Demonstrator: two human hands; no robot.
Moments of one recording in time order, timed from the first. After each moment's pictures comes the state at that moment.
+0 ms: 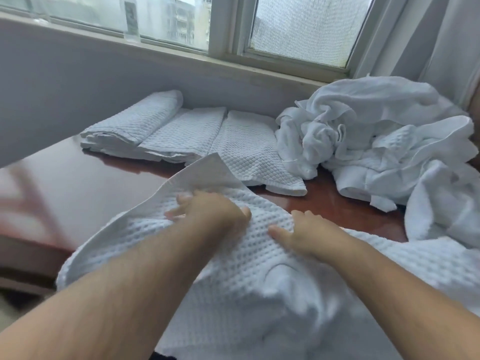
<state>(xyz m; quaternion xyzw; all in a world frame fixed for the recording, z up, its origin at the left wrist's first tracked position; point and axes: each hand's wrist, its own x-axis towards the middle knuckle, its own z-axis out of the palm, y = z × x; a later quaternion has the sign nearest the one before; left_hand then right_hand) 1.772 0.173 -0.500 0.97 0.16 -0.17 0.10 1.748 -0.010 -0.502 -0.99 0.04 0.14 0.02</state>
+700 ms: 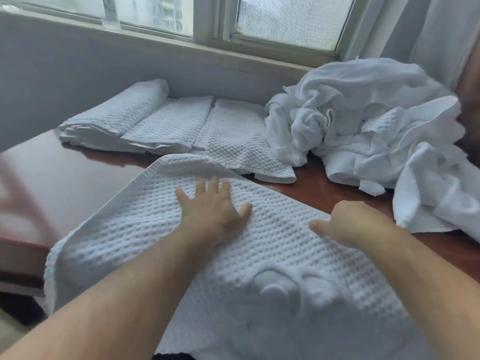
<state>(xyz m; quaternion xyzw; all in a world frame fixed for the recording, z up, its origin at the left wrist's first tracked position) 1.769 0.163 -0.540 1.00 -0.02 -0.03 0.09 1.731 -0.073 -0.474 -0.98 0.17 0.13 -0.04</state>
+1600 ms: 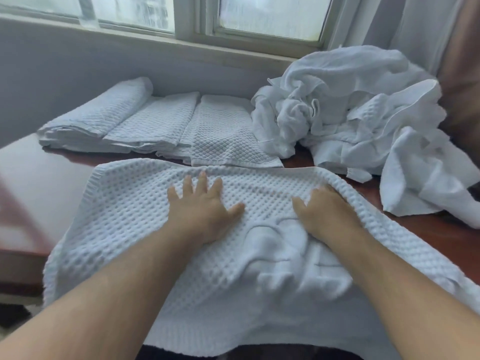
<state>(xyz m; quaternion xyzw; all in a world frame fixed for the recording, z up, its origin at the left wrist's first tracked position) 1.766 0.162 -0.547 0.99 -0.02 -0.05 0.08 1.753 -0.084 -0.534 -0.99 0.13 -0.02 0.09</state>
